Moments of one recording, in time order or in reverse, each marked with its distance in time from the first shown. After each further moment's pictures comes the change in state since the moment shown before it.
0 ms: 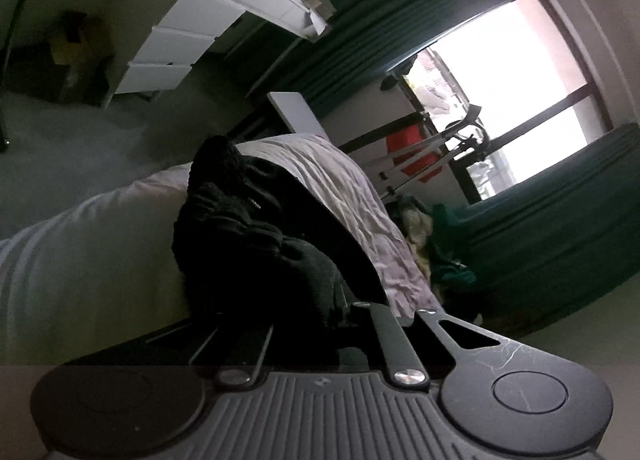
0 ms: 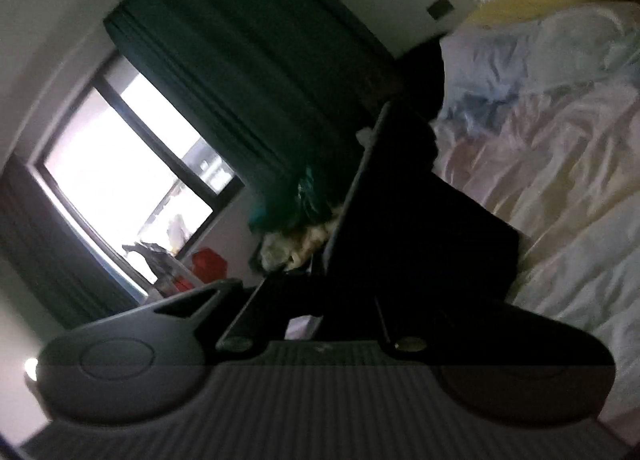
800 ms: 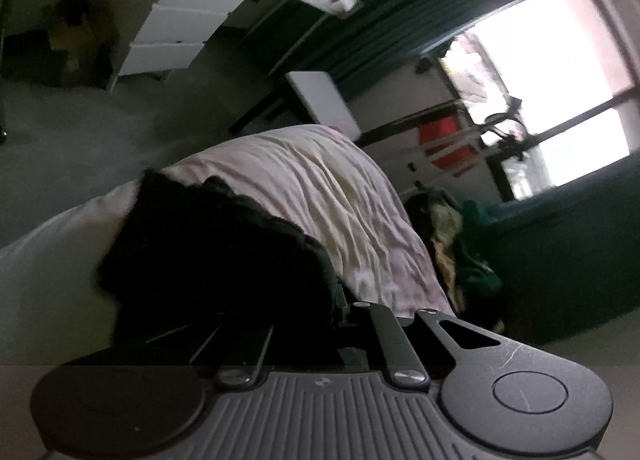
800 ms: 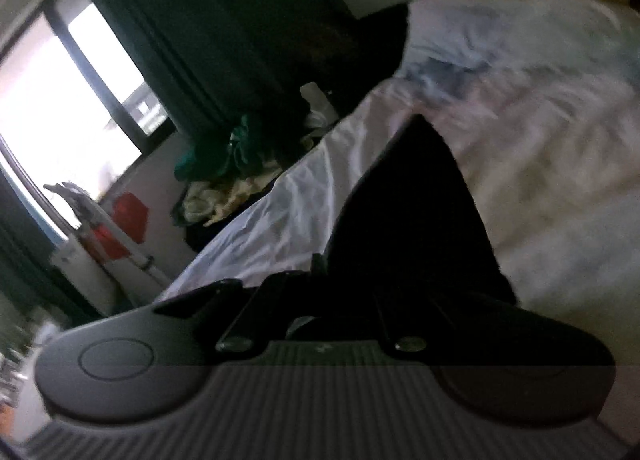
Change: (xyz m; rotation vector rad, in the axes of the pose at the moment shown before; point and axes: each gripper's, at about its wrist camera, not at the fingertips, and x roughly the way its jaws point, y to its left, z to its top) left arm 0.154 -0.052 0.103 -0.087 0.080 0.132; right arm 0.135 0.002 -0.029 -0.144 0.137 -0.240
